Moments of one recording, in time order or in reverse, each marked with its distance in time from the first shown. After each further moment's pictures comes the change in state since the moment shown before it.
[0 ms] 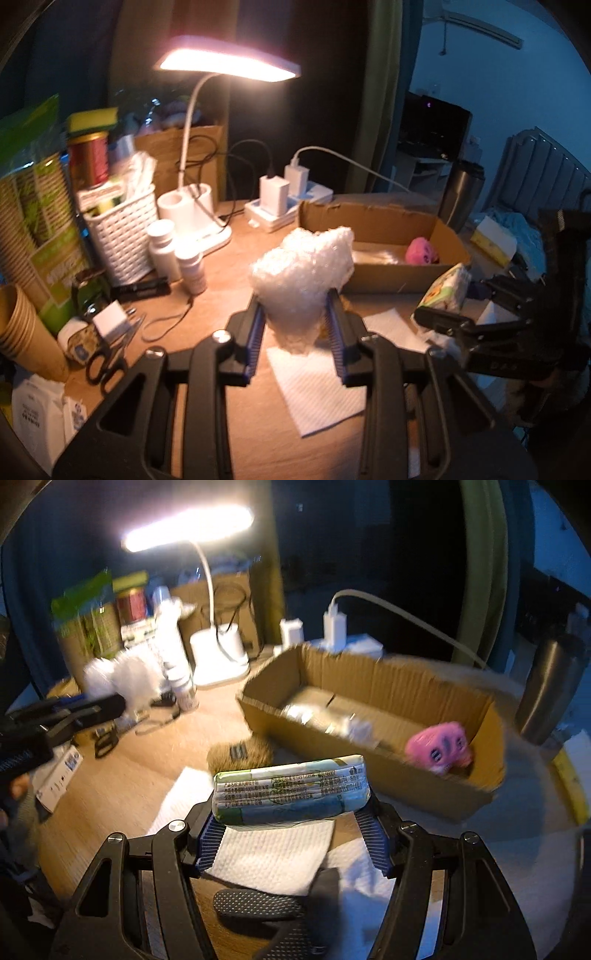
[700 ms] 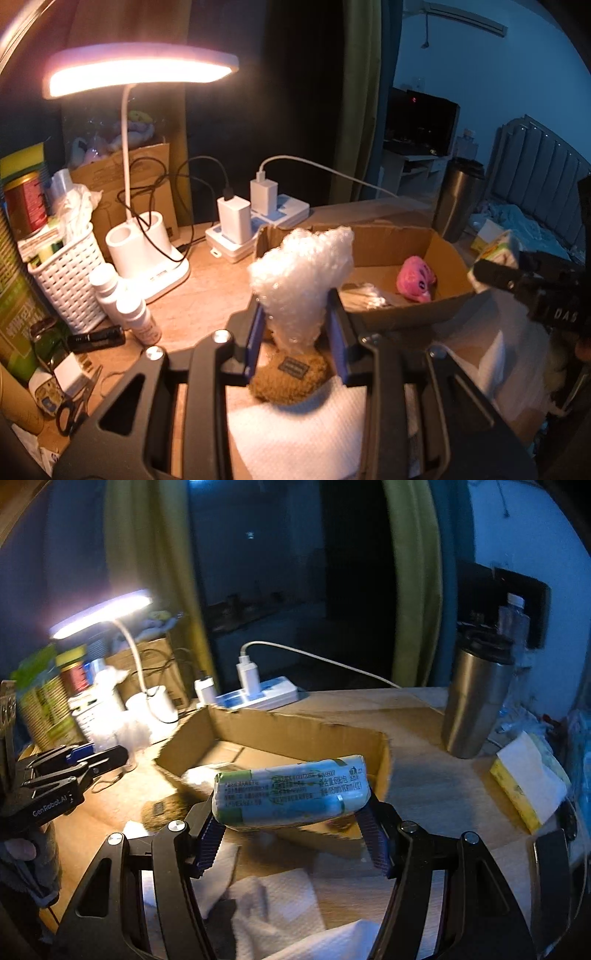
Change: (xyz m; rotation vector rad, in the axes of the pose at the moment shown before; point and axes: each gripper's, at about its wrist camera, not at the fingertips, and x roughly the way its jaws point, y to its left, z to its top) left arm 0.059 -0.042 0.034 0.066 -0.019 -0.027; right arm -0.030 -0.086 0.020 0.141 -0.103 -0.141
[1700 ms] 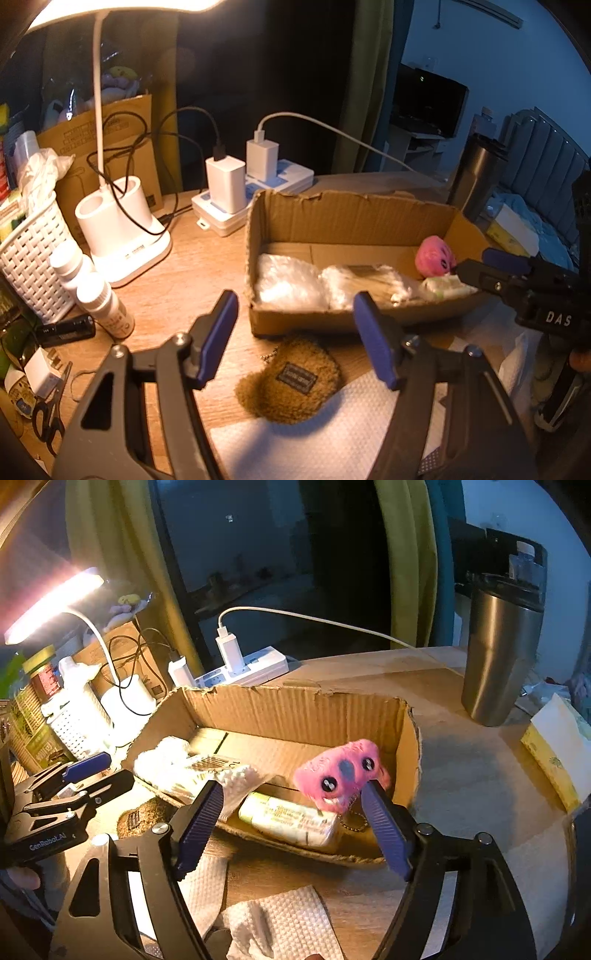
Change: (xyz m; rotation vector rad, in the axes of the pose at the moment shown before) left arm 0.057 0.006 -0.007 -0.028 0.111 -0.013; right arm 0.058 -0.006 -0.004 0.086 0.106 0.012
